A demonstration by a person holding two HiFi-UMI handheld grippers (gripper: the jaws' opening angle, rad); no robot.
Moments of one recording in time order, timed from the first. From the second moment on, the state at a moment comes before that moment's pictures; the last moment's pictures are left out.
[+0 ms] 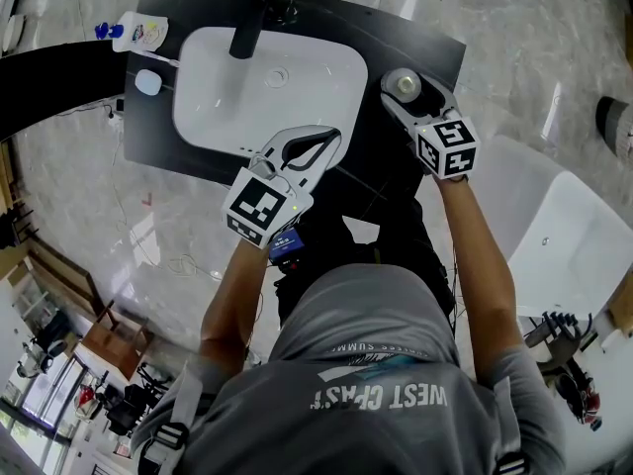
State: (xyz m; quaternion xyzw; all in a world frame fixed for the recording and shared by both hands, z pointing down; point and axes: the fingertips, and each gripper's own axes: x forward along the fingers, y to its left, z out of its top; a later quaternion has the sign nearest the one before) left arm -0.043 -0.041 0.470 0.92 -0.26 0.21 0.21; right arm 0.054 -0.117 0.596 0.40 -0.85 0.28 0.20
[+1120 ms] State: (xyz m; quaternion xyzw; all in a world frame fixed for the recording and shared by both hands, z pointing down) left arm -0.042 -0.038 0.492 0.91 -0.26 0.22 0.23; right arm 0.061 -0.120 0.594 0.42 -0.84 0.29 0.16
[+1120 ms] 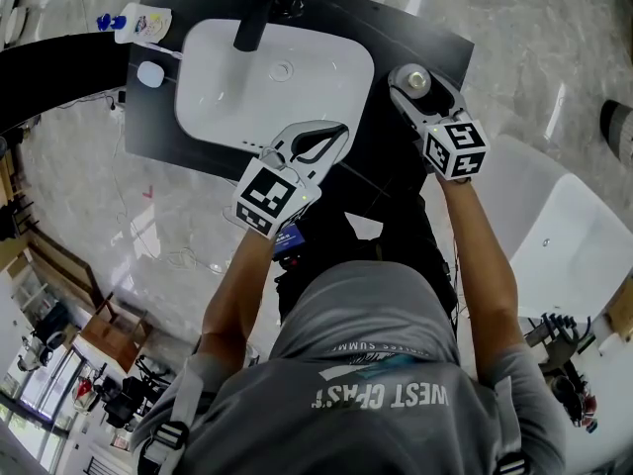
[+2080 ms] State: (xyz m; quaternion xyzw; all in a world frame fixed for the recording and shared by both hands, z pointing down) left arm -0.048 -0.022 0.510 0.91 -0.25 0.23 0.24; right arm 0.071 -0.111 0.591 0.46 -0.81 0.34 0.11
